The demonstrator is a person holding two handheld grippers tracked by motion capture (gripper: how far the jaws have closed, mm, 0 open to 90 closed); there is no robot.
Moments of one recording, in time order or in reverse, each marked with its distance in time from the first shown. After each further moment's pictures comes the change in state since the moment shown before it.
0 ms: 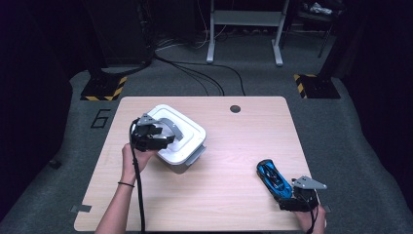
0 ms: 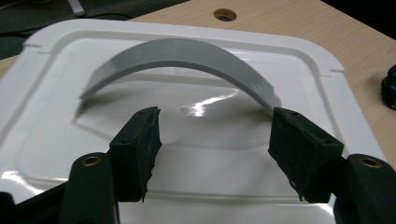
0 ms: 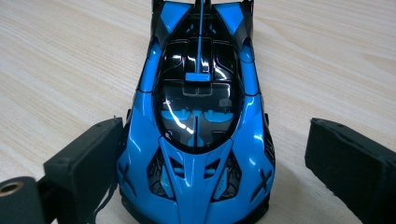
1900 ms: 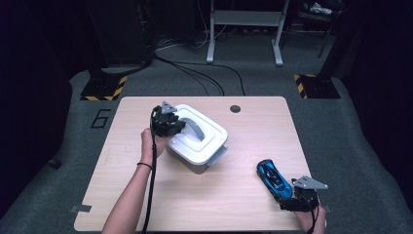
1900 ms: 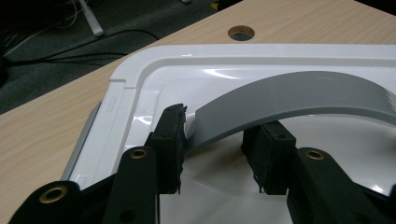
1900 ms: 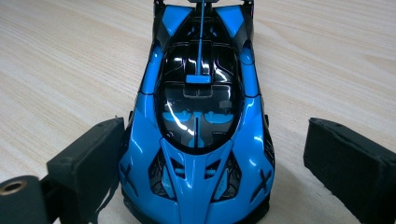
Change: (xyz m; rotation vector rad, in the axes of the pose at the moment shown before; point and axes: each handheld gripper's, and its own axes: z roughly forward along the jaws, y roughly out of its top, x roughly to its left) left arm -0.017 0.041 0.065 -0.013 0.080 0.106; right arm -0.001 -0.001 -0.001 -0.016 0.013 0.015
